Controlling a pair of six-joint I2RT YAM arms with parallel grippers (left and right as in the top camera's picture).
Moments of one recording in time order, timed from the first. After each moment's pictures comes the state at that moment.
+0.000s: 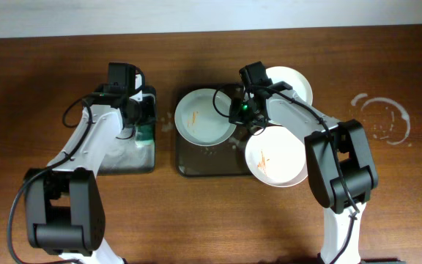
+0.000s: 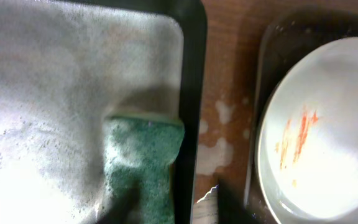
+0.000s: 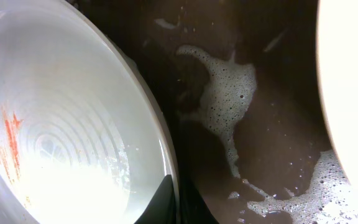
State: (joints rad) left arm -0.09 1.84 1.32 -0.62 0.08 -0.23; right arm 0.34 2.15 1.51 -0.59 -0.24 0.51
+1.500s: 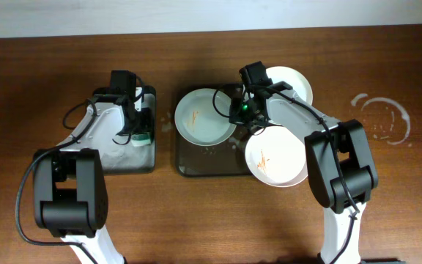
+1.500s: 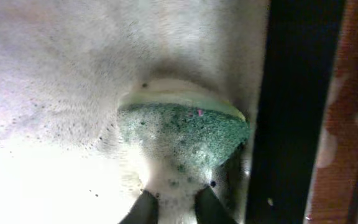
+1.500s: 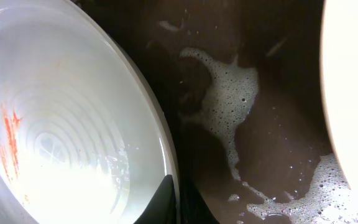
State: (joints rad) left arm -0.07 1.97 1.32 -0.65 -0.01 -0.12; right arm 0.33 2.15 1.51 -0.58 -0.24 0.49
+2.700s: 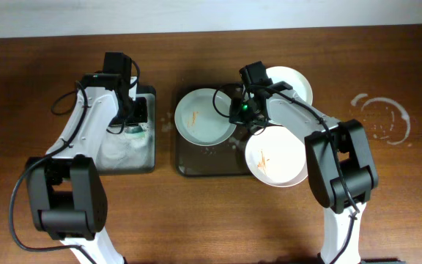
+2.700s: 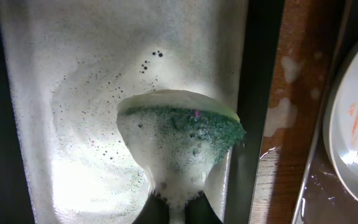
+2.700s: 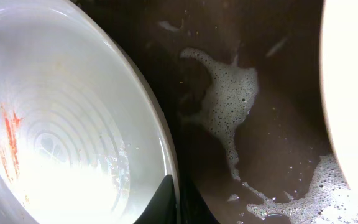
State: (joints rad) left arm -0.07 1.95 1.53 -0.95 -0.03 -0.12; right arm 0.33 2.15 1.51 -0.58 -0.24 0.49
